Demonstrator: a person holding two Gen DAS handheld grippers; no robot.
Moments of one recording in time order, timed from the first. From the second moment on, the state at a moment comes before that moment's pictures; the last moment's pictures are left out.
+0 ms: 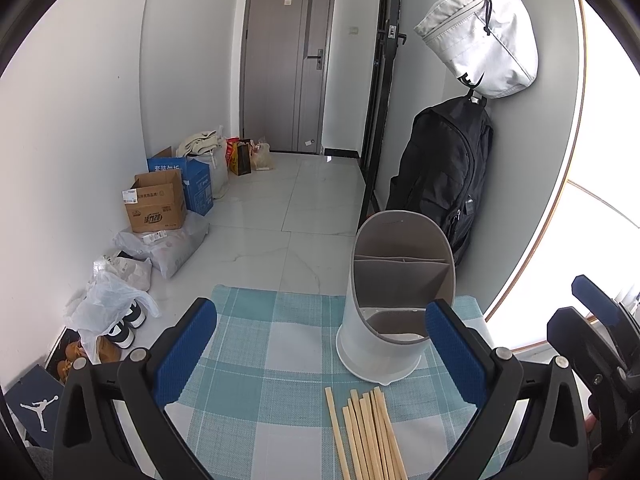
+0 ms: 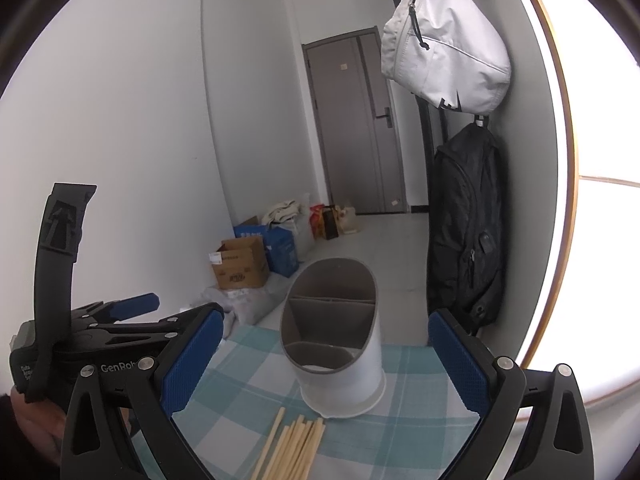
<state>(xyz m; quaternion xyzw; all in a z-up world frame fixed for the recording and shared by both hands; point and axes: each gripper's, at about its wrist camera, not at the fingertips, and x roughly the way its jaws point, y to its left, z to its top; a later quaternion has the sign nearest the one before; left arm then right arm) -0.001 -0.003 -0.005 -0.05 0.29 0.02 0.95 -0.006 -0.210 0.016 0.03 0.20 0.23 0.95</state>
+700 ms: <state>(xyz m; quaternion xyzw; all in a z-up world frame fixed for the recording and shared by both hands) -0.003 -0.003 -0.007 -0.06 0.30 0.02 0.95 -0.006 -0.207 0.015 0.02 0.20 0.23 0.95</state>
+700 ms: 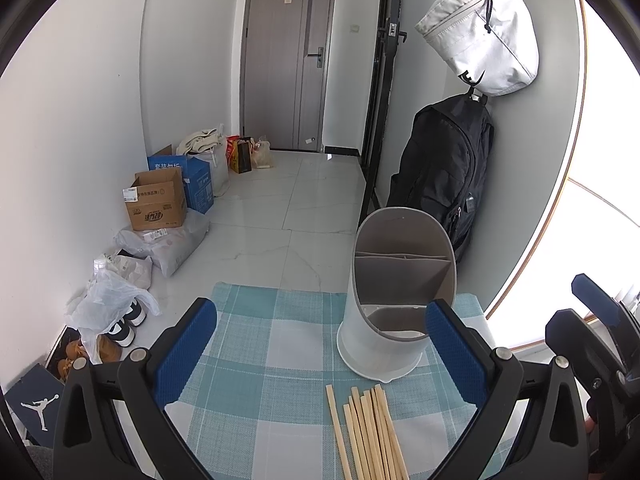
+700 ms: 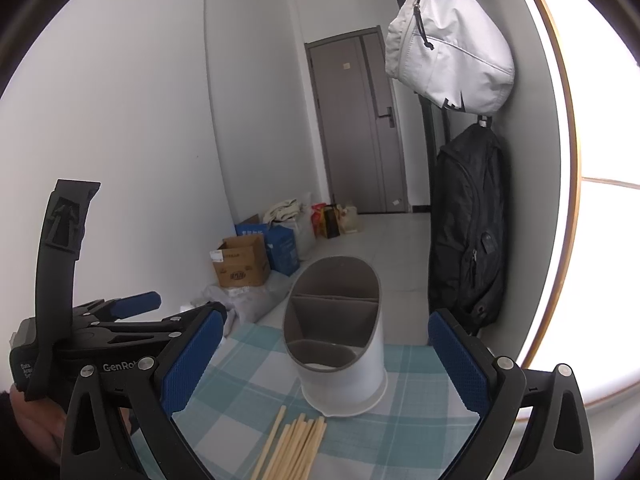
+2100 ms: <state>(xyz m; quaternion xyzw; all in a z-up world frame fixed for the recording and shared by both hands) 0.032 0.066 -0.091 -0.09 0.48 0.04 0.87 0.092 -0.142 -0.150 -0.01 0.56 0.23 0.80</state>
